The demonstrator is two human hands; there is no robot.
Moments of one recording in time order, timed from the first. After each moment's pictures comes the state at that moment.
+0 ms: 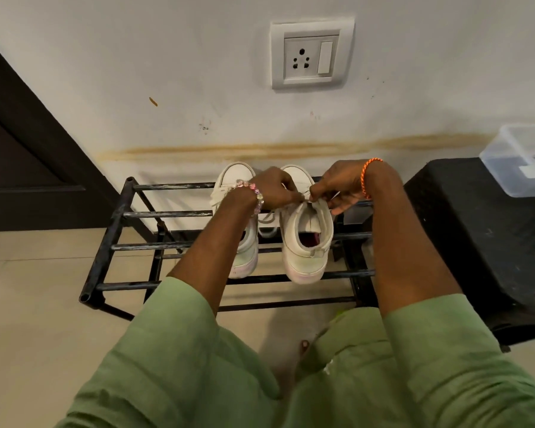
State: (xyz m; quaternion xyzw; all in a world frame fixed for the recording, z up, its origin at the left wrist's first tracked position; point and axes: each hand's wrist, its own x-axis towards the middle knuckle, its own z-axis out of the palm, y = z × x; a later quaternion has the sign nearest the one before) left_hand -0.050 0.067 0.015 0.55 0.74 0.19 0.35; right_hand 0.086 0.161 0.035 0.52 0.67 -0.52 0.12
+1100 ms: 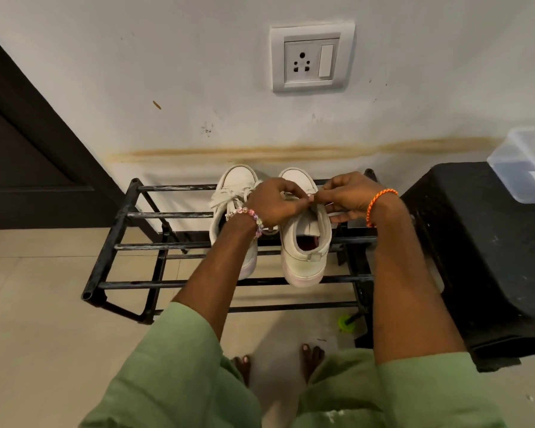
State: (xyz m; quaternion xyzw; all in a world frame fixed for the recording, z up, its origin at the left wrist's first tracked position) left_hand -0.032 0.055 -0.005 0.52 0.72 0.34 0.31; right_hand 0.113 0.140 0.025 0.50 0.63 -0.59 -0.06
